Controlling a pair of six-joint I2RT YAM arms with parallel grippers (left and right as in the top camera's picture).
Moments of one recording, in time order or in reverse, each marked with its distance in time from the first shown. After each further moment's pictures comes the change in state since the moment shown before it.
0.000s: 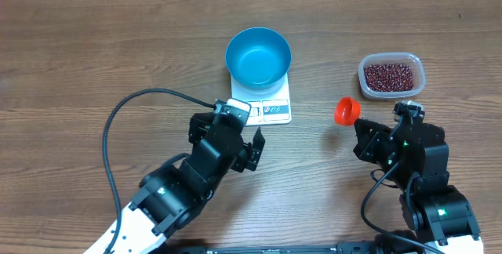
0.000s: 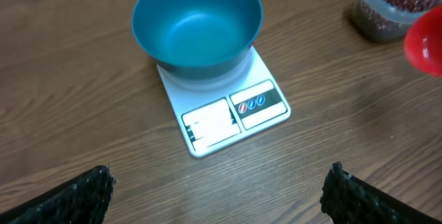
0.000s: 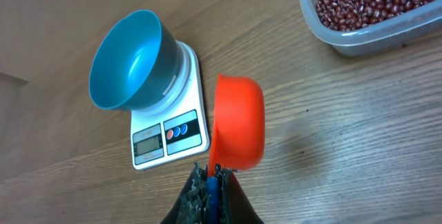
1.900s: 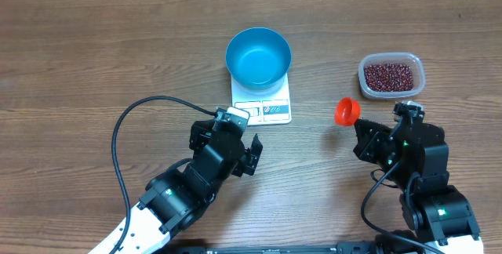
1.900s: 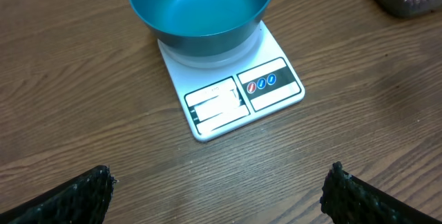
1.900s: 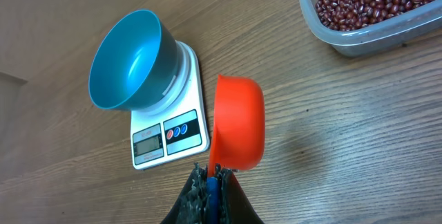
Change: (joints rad) left arm 0.000 0.001 -0.098 0.056 -0.013 -0.005; right arm 0.000 0.000 0.000 0.001 0.000 0.000
